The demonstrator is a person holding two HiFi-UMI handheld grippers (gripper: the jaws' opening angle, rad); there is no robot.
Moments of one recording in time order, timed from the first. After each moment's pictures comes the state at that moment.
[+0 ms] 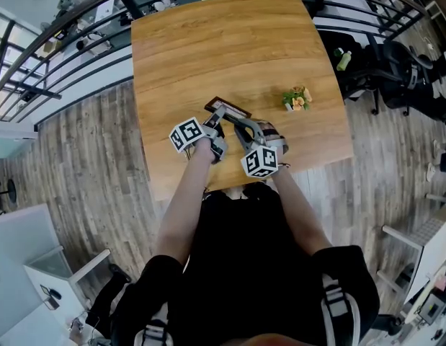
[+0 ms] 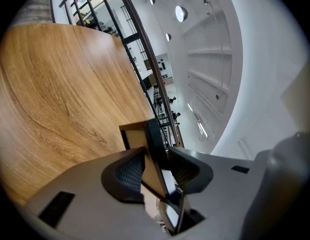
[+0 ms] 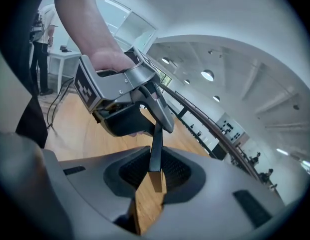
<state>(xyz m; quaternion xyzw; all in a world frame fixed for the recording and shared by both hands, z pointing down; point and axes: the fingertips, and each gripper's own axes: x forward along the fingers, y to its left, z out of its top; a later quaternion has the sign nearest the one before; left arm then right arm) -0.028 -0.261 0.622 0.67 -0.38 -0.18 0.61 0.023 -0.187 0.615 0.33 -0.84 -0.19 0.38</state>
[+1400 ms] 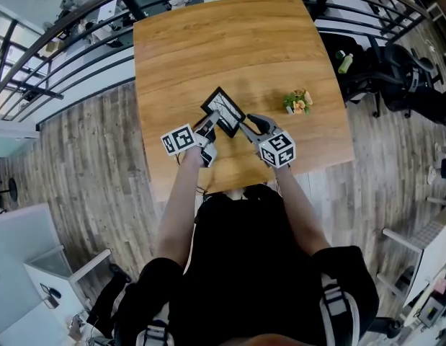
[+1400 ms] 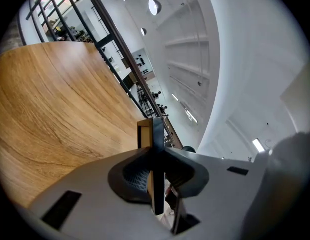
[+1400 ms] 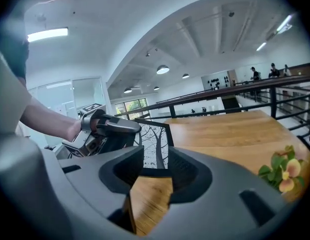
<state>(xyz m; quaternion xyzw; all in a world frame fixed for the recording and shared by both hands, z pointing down) -0.042 -0.257 0.596 0.76 -0.34 -0.15 0.53 0.056 -0.212 0.611 0.36 -0.91 0.17 0.13</state>
